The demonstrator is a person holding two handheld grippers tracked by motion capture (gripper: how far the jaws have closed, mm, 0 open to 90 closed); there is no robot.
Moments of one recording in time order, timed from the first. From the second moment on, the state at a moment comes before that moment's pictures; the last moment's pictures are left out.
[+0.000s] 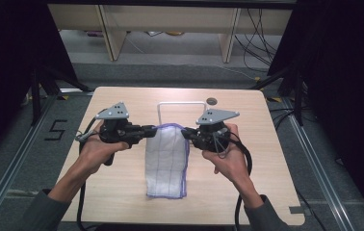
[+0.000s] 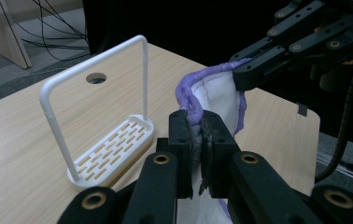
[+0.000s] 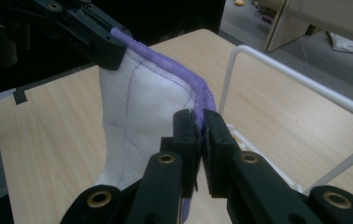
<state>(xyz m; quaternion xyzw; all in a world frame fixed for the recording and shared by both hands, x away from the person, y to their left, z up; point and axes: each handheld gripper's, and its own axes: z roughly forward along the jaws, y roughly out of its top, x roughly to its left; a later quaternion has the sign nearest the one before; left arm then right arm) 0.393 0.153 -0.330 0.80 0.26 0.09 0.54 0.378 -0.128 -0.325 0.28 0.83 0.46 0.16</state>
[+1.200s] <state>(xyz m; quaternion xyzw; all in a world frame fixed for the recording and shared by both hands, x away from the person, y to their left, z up) 0.483 0.130 -0.273 0.77 0.31 0.16 0.53 0.459 -0.142 -0.260 0.33 0.78 0.48 0.21</state>
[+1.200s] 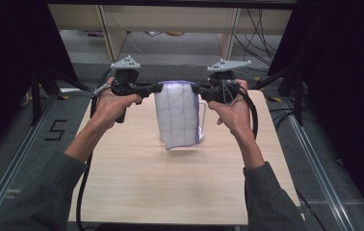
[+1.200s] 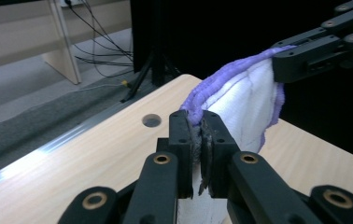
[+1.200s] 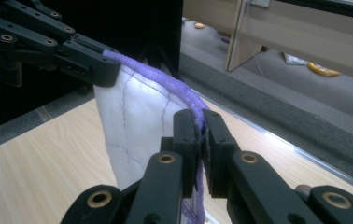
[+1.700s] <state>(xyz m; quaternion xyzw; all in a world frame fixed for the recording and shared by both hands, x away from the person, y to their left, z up) 0.510 0.113 -0.250 0.76 0.32 0.17 0.54 0.489 -0.154 -0.246 0.36 0.76 0.49 0.23</state>
